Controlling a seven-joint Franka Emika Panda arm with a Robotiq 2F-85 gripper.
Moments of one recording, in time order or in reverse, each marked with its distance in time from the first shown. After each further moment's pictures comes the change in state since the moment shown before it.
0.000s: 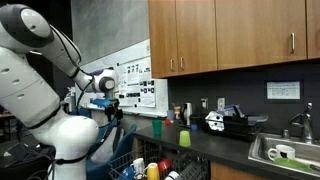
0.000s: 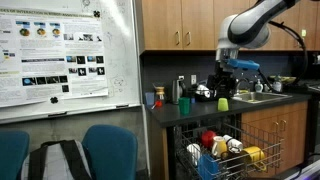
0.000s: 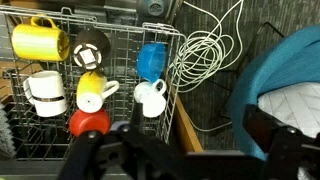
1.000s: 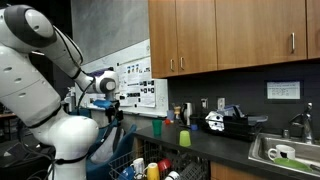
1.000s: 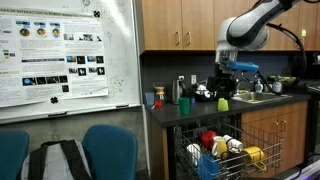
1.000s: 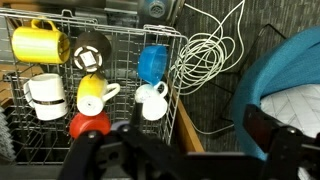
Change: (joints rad) arm -0.004 0.025 -0.001 0.000 -0.002 0.011 0.000
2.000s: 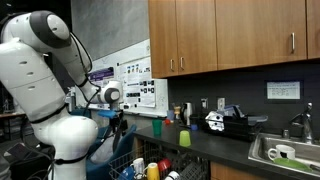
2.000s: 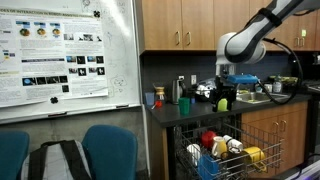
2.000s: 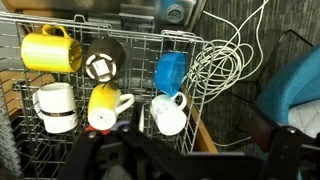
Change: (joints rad) arm -0.027 0.131 -0.005 -0.050 -0.056 0.127 -0.002
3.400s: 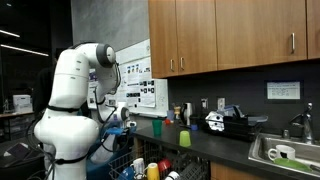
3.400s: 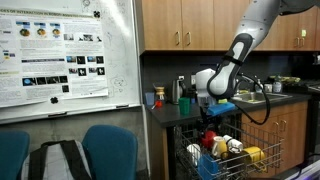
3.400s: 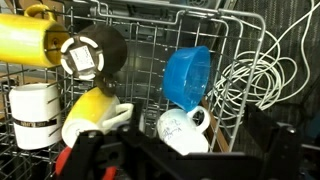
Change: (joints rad) arm 0.008 0.626 -0.033 0.243 -0.399 0.222 0.294
